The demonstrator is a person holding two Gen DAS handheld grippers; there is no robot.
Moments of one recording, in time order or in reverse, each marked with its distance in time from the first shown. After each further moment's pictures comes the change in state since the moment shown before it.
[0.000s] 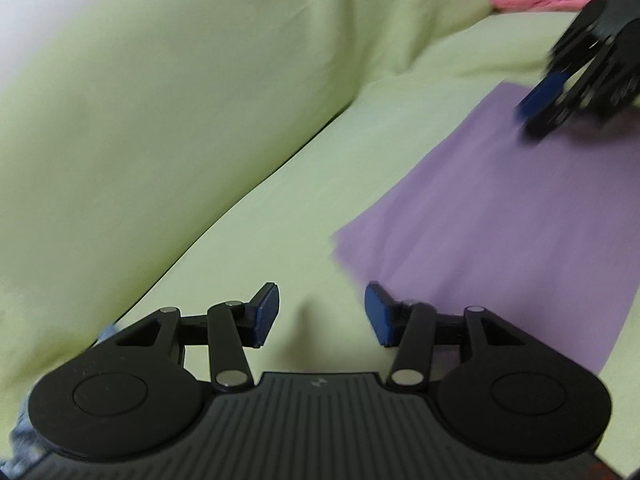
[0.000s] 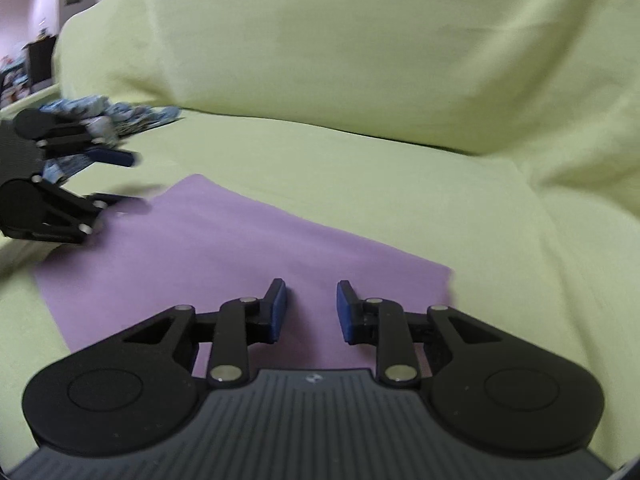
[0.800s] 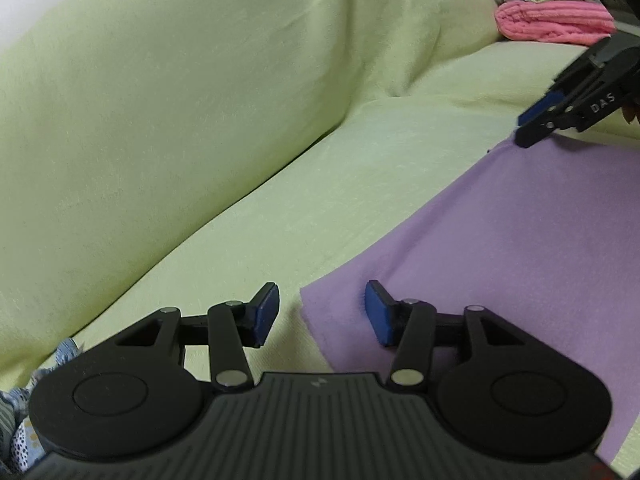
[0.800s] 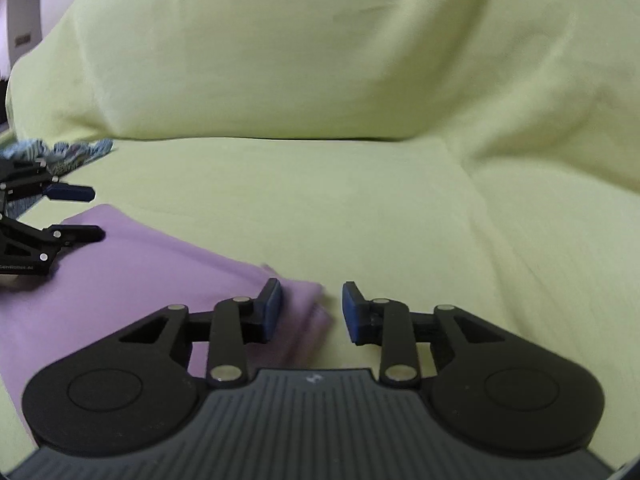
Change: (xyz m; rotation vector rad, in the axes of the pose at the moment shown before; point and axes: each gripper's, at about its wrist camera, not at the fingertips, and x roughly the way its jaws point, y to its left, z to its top) left arm 0.034 -0.029 0.027 -0.092 -0.102 -0.124; right arm 0.004 -0.061 -0.005 0.106 -0.023 -0.064
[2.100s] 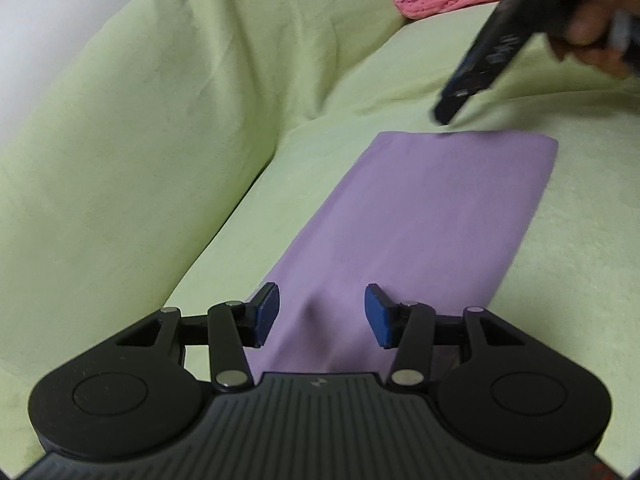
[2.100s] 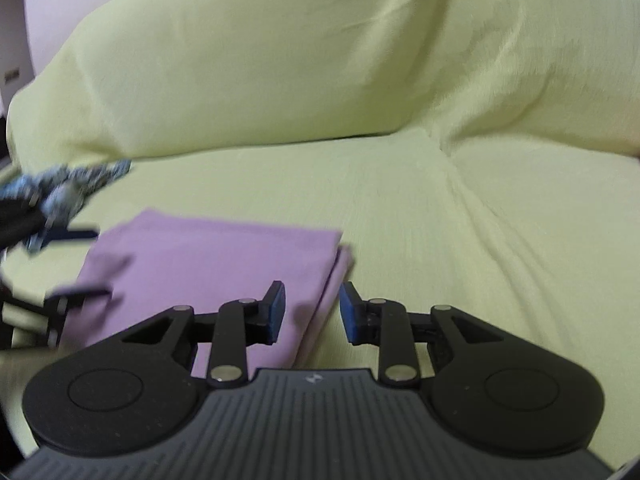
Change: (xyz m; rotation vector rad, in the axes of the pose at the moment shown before) left arm -0.084 -0.090 0.004 0.260 -0.020 0.008; right arm -0.043 0.013 -0.011 0.134 -0.024 0.037
